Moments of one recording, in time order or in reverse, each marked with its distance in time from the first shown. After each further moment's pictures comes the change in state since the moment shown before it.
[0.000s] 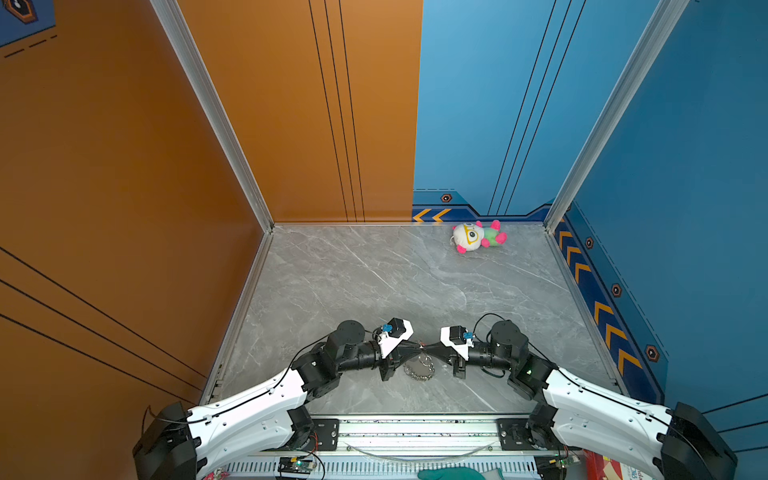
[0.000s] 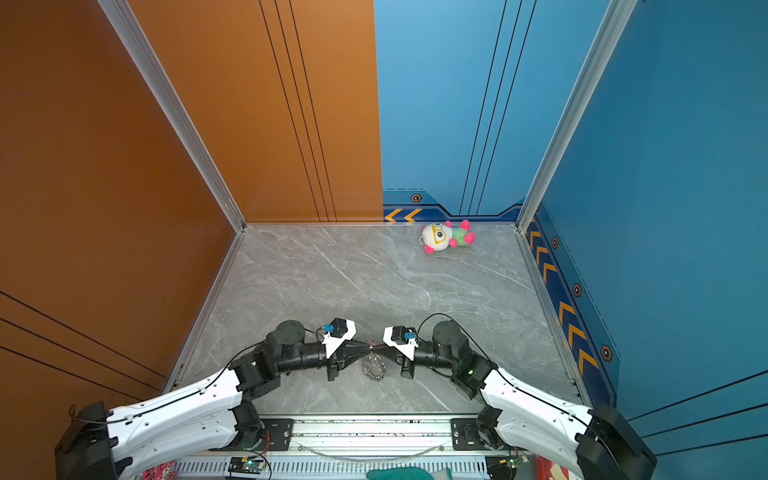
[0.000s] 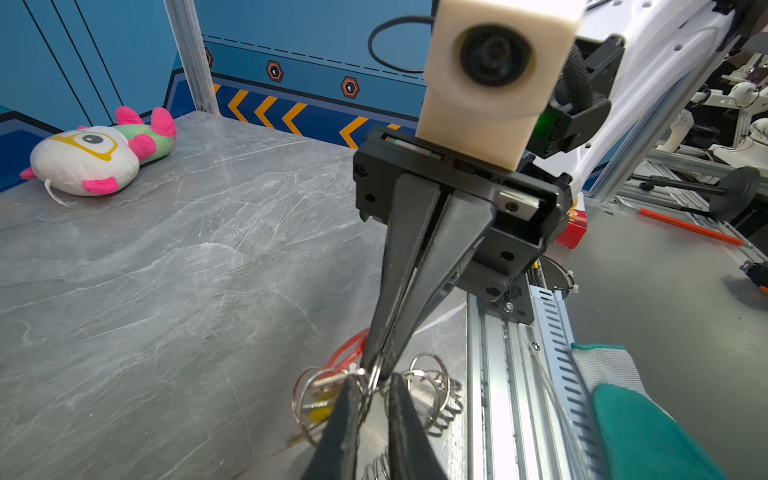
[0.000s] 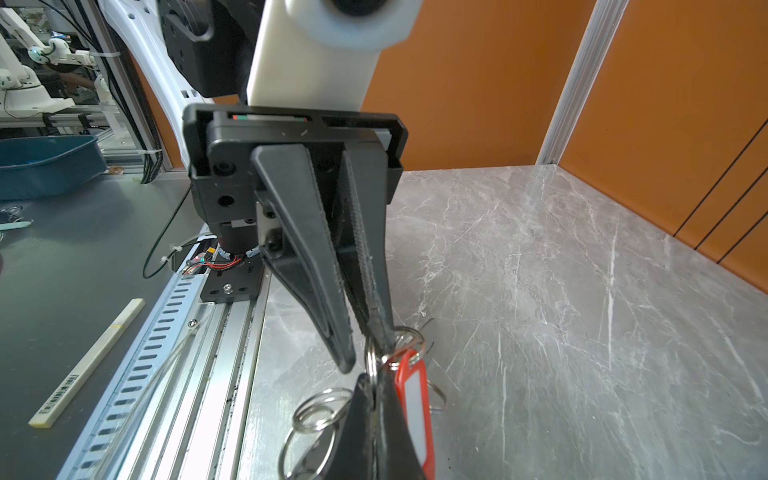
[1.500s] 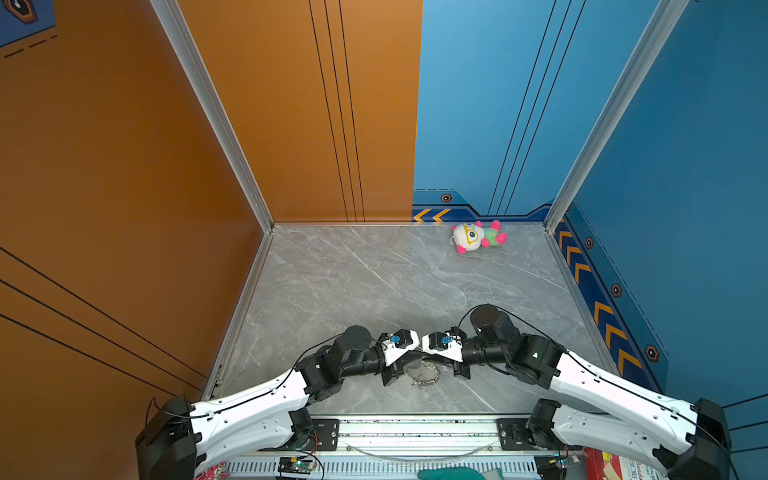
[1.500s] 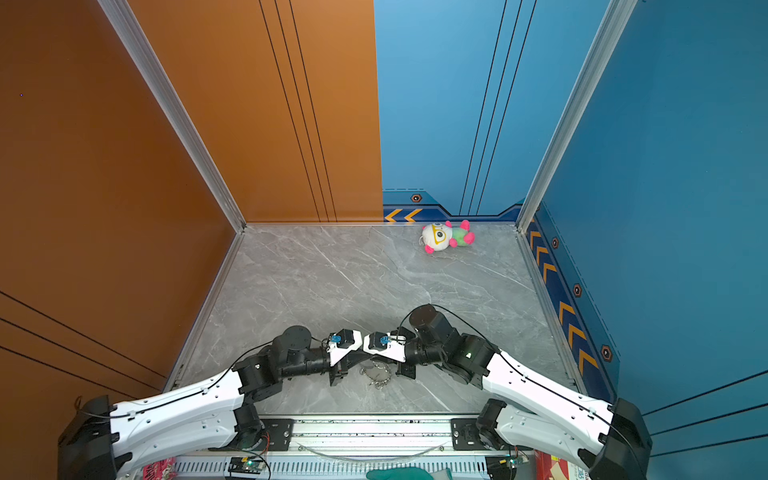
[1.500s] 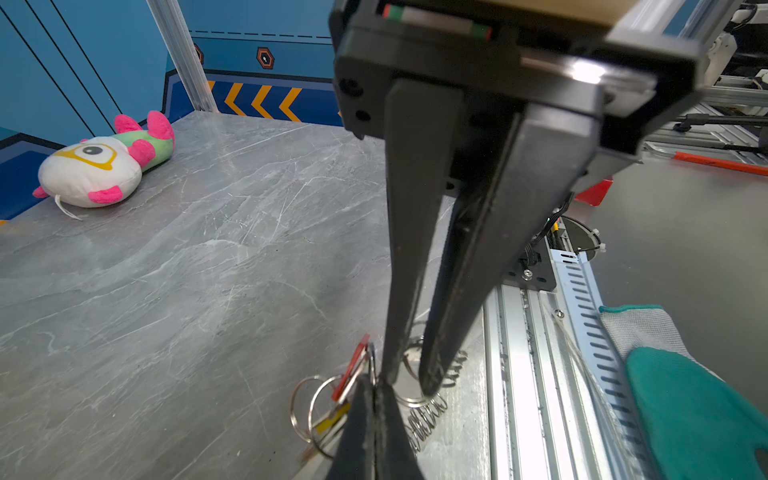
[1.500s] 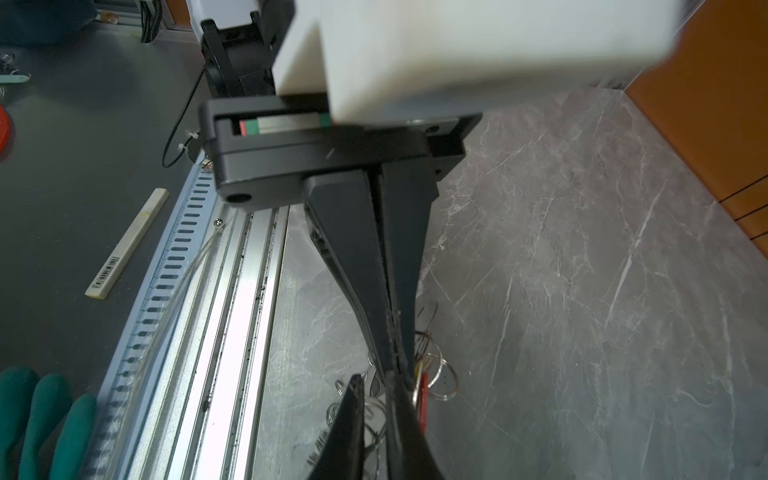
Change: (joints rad) left arm -0.065 0.010 0.001 -0.045 -0.097 0.115; right arm 0.115 0.040 0.390 -0.780 0.154 -0.297
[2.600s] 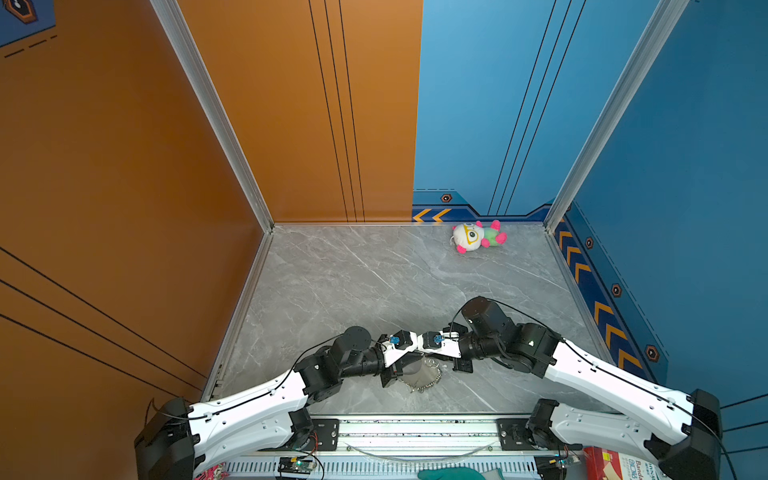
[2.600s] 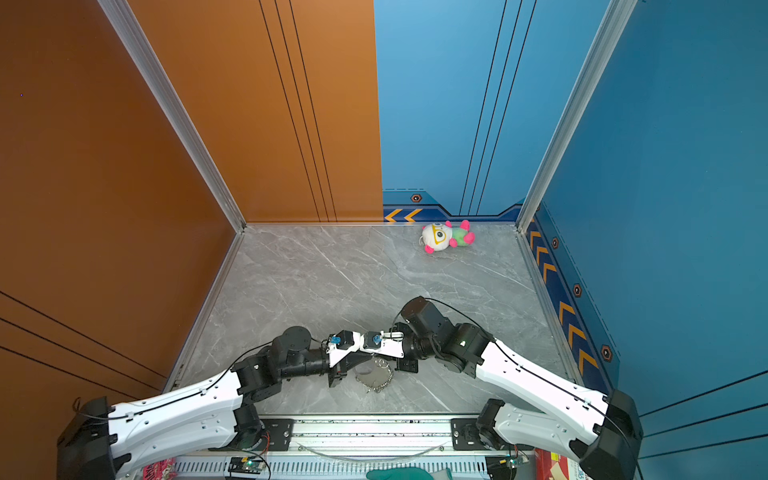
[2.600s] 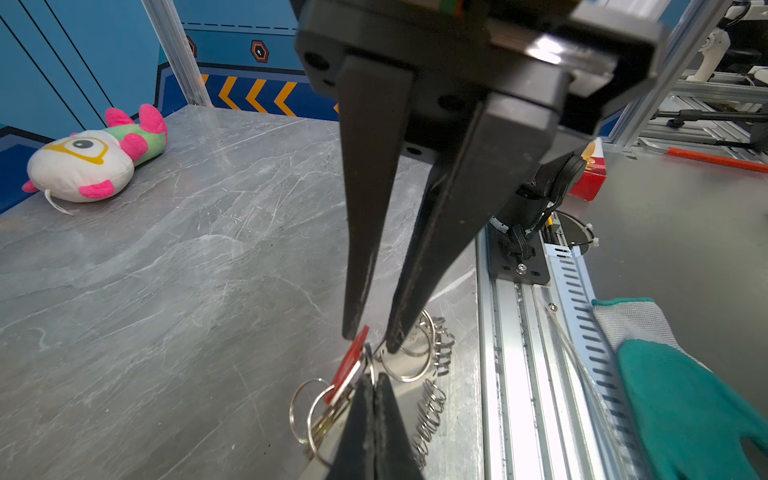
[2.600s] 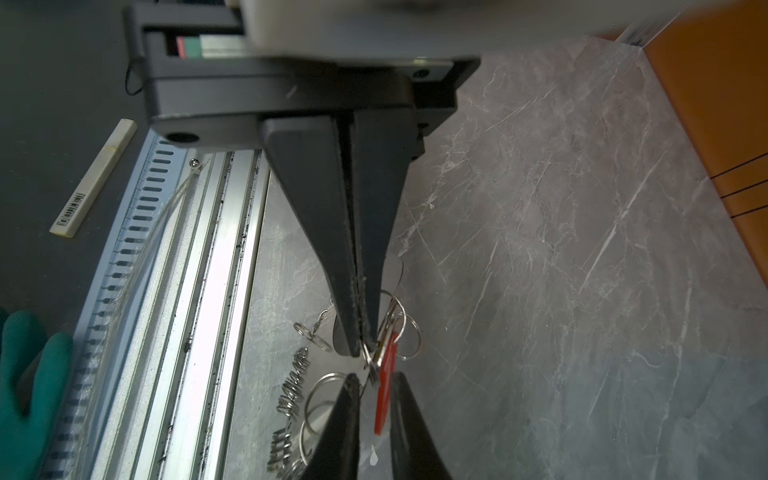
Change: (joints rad) left arm -0.002 -0.006 -0.001 -0.021 0.011 0.000; right arm 0.000 0.092 0.146 -0.195 0.075 -0.135
